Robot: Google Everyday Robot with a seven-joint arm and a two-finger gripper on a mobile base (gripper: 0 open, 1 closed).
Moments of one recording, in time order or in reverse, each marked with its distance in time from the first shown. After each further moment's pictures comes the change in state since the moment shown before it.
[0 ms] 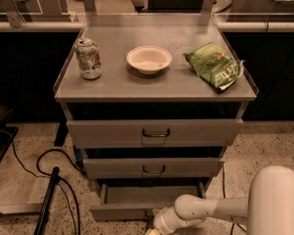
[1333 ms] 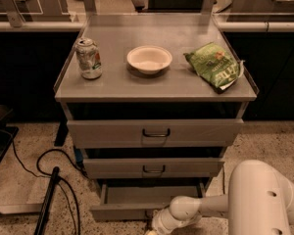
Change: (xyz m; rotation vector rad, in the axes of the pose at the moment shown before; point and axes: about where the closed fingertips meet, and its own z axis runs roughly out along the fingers) arm 0.026 -0.018 0.032 0.005 0.073 0.039
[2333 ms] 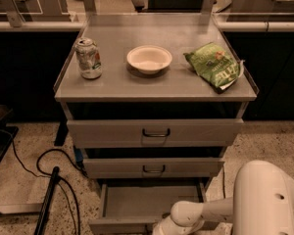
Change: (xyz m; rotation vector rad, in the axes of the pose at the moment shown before) arm 0.010 0.051 -0.006 -0.120 0.037 0.036
